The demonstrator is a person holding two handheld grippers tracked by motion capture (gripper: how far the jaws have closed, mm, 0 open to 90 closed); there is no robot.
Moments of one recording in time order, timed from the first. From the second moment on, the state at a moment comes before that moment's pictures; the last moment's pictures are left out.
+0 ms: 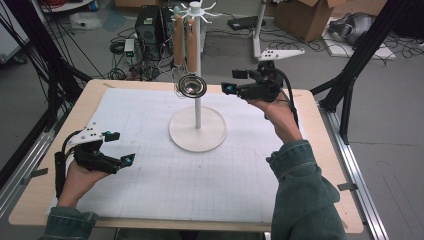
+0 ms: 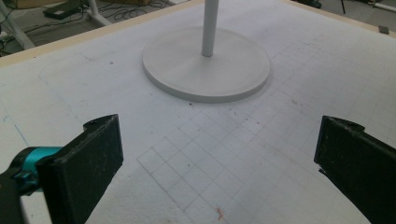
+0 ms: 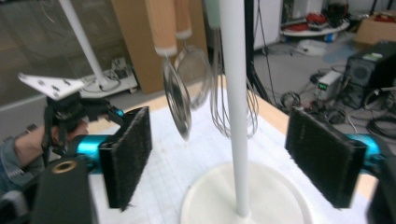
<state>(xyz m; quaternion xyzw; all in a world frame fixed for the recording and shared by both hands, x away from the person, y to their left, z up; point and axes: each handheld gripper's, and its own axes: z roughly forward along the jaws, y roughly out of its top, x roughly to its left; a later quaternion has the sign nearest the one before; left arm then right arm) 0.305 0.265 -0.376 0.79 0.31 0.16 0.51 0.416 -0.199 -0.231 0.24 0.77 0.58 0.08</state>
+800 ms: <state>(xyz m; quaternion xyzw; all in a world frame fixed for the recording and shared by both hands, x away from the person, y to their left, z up) 0.307 0.263 -0.381 0.79 0.32 0.16 0.51 0.400 -0.219 -0.317 0.30 0.78 0.54 0.08</state>
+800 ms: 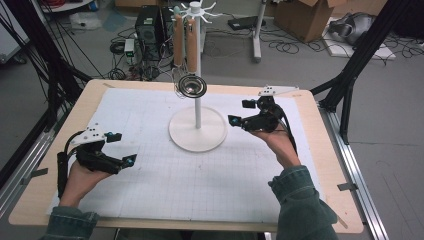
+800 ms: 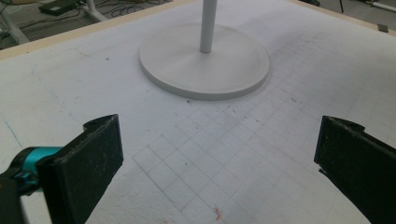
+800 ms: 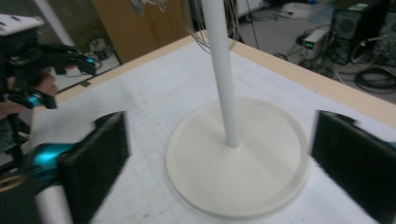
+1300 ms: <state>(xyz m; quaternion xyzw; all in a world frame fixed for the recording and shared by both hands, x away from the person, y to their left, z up) 0.307 0.261 -0.383 0.79 0.32 0.15 0.51 0.382 -0.225 -0.354 0.31 0.79 0.52 0.09</state>
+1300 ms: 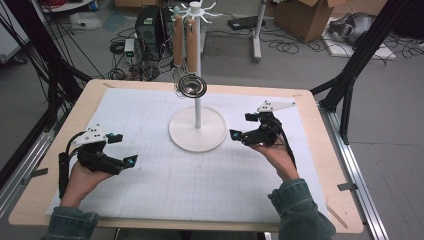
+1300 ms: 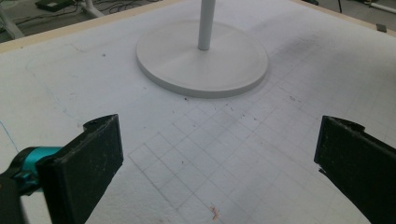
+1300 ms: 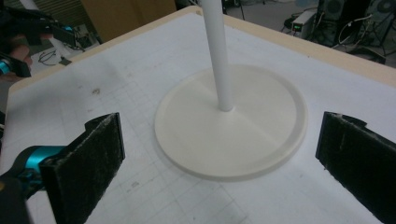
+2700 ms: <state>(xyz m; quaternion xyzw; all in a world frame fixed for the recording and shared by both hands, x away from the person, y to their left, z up) 0.309 0.258 -0.401 0.79 0.33 0.14 0.50 0.315 -0.279 -0.409 0.36 0.77 0.51 0.13</state>
